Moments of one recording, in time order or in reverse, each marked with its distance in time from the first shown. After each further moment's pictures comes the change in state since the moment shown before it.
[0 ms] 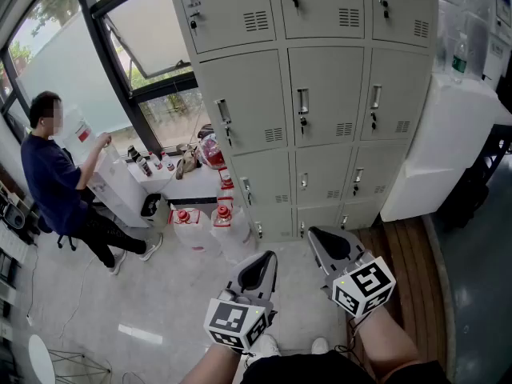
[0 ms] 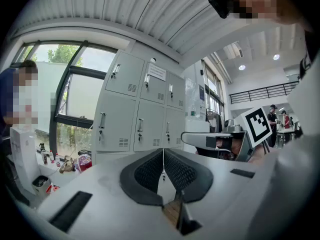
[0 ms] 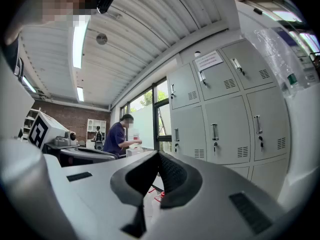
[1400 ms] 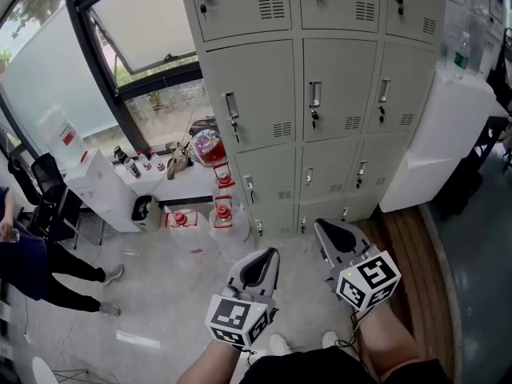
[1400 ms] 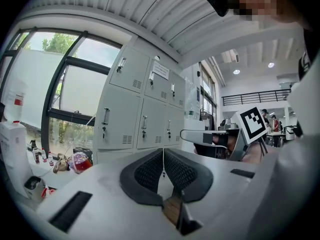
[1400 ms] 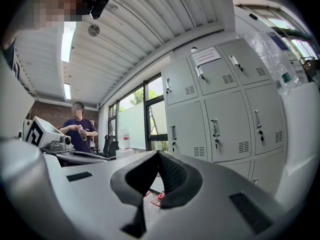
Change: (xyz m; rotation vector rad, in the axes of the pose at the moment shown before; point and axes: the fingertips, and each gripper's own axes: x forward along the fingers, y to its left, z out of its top) left arm -0.009 0.084 -0.010 -0.018 0.021 -0.107; right arm 0.071 0.022 -0.010 0.037 0.007 -0.125
